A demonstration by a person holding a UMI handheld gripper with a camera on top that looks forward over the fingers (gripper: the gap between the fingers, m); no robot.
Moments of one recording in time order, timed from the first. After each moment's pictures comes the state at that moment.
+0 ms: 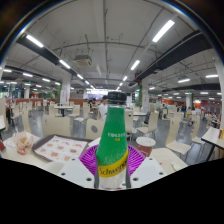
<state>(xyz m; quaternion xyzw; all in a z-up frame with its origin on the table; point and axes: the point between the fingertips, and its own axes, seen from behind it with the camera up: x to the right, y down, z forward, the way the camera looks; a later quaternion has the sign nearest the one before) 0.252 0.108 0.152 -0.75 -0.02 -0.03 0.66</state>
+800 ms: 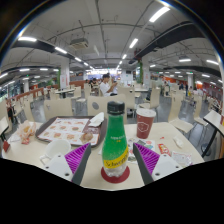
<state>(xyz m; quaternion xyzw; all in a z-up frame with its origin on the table) 0.246 0.059 0.098 -0.82 0.00 0.01 0.57</state>
